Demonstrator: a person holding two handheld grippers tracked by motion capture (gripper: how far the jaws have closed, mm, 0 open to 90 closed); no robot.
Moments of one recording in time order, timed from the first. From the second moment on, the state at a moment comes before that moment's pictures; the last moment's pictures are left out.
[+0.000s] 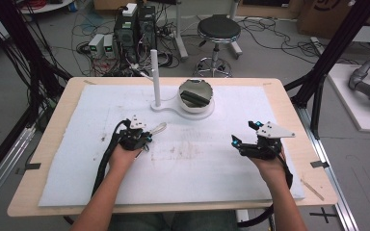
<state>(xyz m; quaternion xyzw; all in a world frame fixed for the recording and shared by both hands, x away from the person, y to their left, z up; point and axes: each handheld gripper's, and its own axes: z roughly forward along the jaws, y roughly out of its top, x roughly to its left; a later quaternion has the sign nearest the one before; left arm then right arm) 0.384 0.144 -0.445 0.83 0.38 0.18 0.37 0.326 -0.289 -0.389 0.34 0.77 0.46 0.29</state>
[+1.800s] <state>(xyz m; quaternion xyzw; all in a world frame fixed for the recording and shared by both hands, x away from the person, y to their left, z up) 0.433 0.151 -0.312 0.75 0.40 0.30 0.43 0.325 -0.290 -0.388 0.34 0.77 0.46 0.29</state>
